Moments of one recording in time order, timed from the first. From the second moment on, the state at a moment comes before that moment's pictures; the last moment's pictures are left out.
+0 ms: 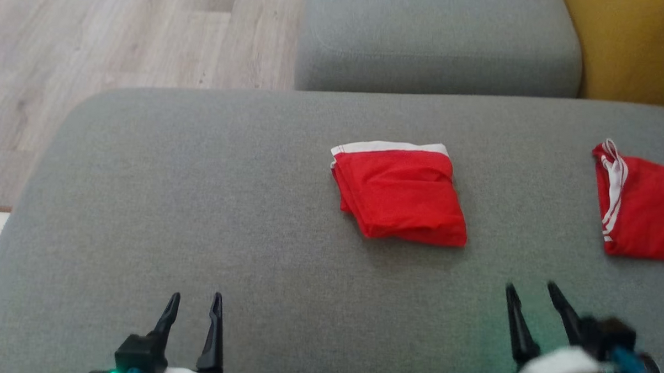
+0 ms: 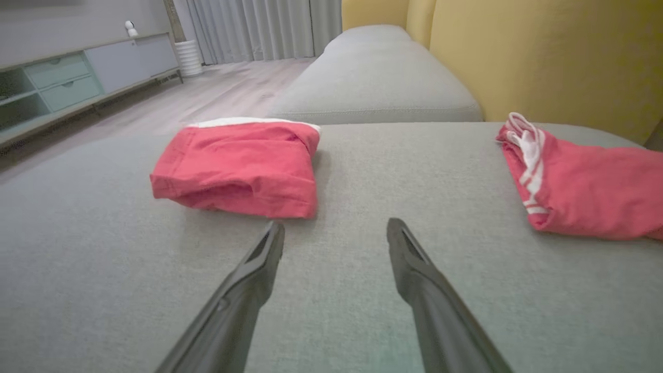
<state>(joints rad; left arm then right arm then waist) 0.18 0.10 -0.27 0.17 -0.20 0.11 -0.25 0.16 -0.04 0.01 0.21 0.07 0.12 -0.11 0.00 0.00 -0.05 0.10</state>
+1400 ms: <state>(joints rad) -0.01 0.06 -0.35 0.16 -0.19 0.08 -0.25 -0.71 -0.29 -0.11 0.57 0.40 0.12 0.60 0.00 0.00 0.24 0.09</state>
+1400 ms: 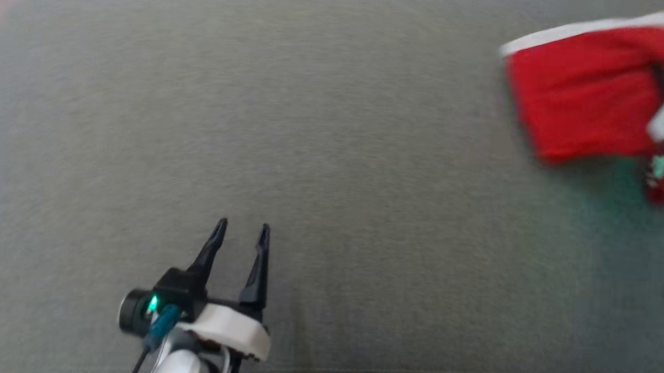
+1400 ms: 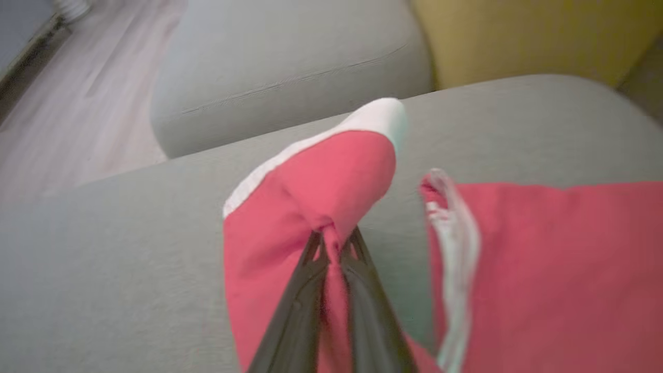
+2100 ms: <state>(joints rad) -0.07 0.06 -0.37 0.16 -0.18 0.08 -0.25 -0.76 -0.52 -0.24 0.64 -0.08 0.12 0.53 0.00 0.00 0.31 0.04</state>
